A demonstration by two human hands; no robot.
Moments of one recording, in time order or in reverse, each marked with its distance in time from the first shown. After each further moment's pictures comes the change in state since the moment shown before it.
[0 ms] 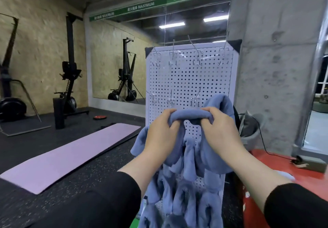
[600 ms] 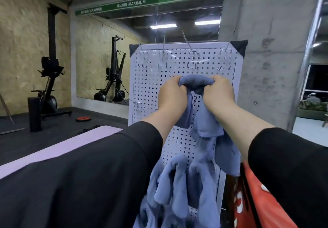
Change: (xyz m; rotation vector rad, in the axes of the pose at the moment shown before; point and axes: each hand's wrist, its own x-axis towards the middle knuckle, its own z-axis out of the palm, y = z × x) left_hand 0.180 0.030 0.072 -0.015 0.073 0.010; right_hand 0.170 -0.004 0.000 -0.053 0.147 0.164
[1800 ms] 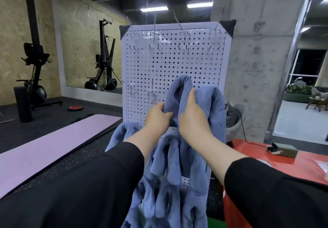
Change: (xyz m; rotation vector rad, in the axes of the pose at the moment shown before) left_hand -0.087 -0.081 0.005 -0.046 -0.238 -0.212; right_hand -0.114 0.046 0.046 -0.059 -0.154 -0.075
